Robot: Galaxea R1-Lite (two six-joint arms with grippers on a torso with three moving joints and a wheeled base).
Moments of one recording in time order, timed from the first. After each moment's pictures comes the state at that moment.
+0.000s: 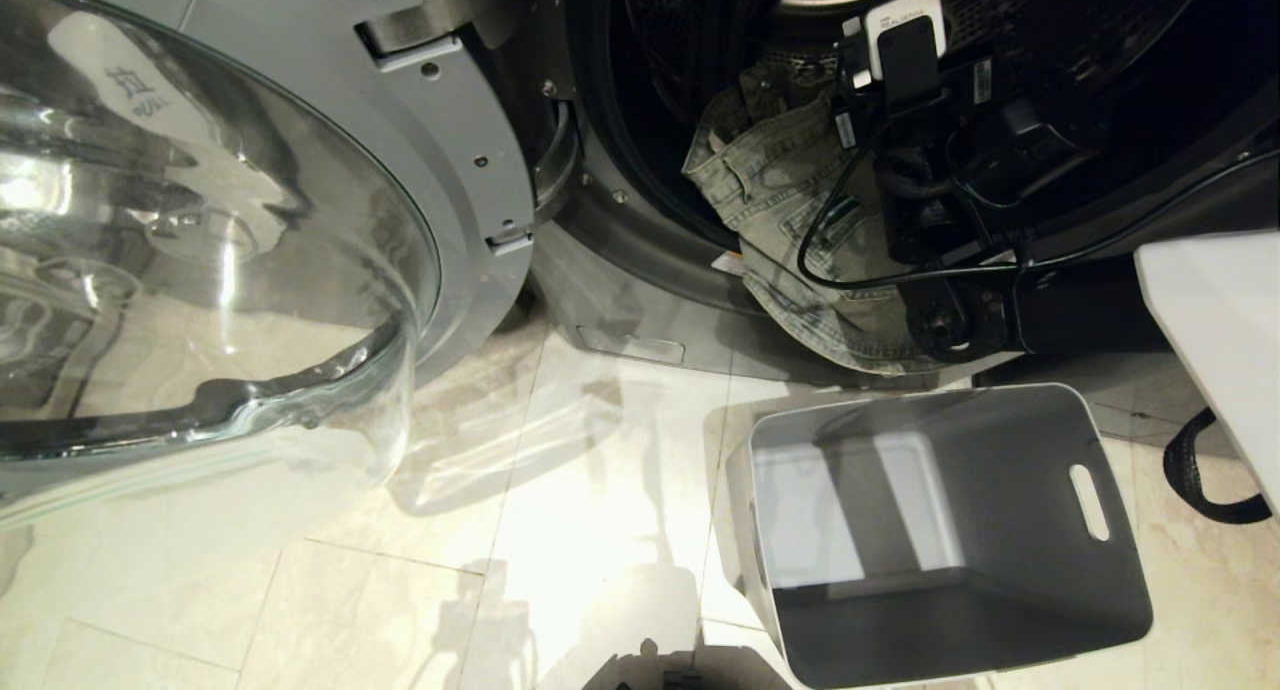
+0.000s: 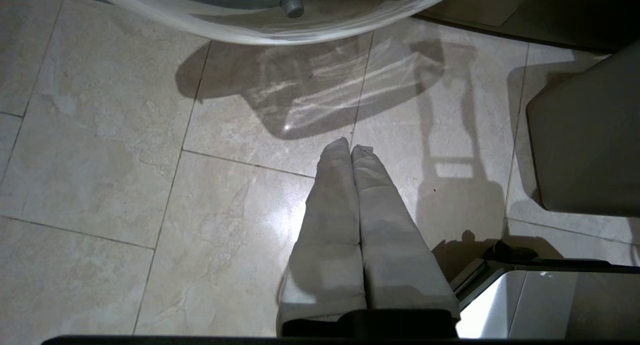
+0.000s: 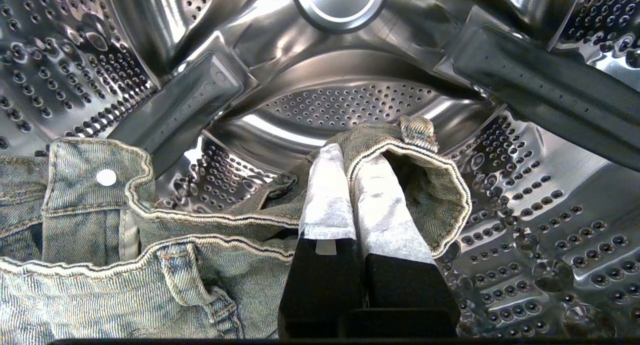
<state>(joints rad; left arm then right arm) 0.00 0.00 0.00 -0.01 0.01 -0.02 0.39 2.18 -1.75 -1.27 -0.34 -0.79</state>
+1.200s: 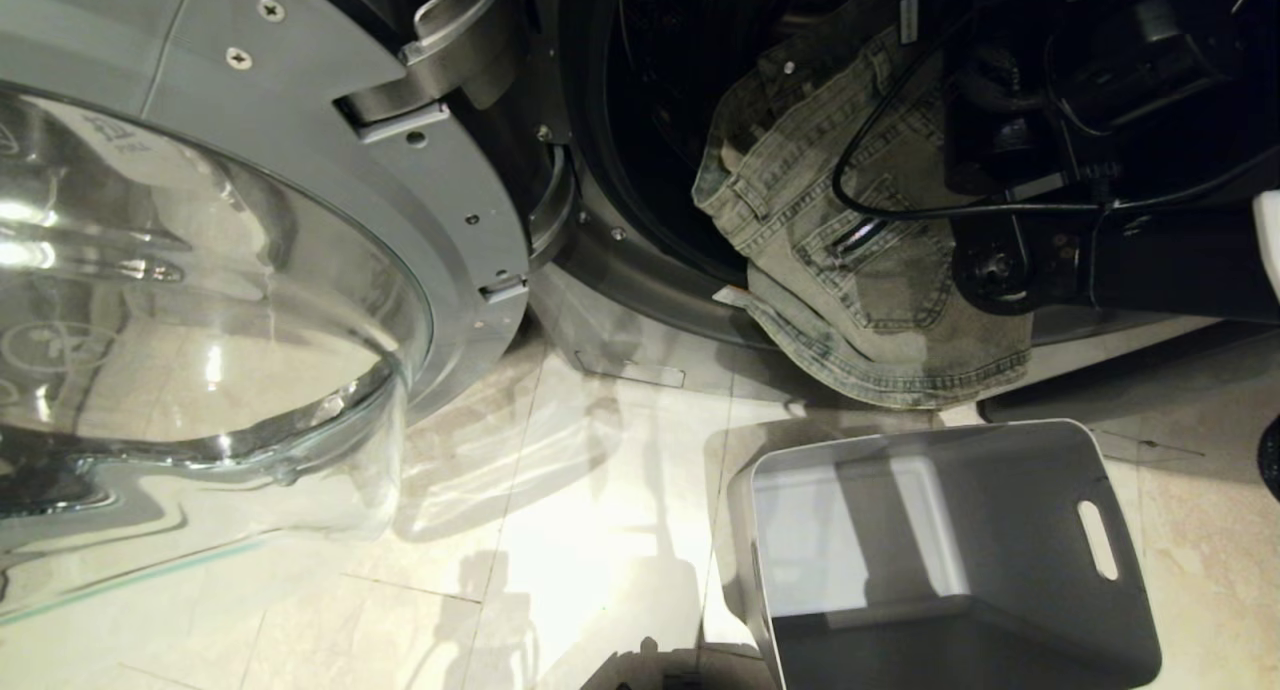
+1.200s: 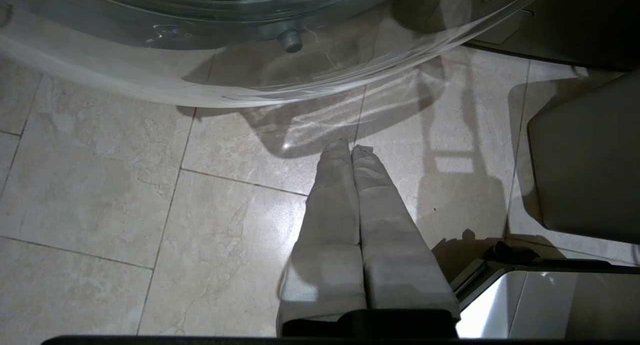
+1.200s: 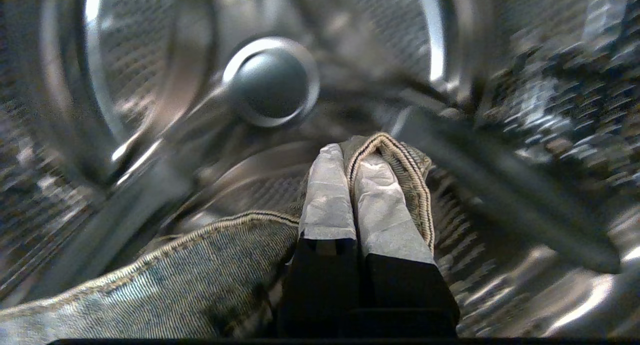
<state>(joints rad) 0.00 0.00 0.00 -0.01 0.01 -0.02 0.40 2.09 -1.83 -1.30 -0.33 -0.81</state>
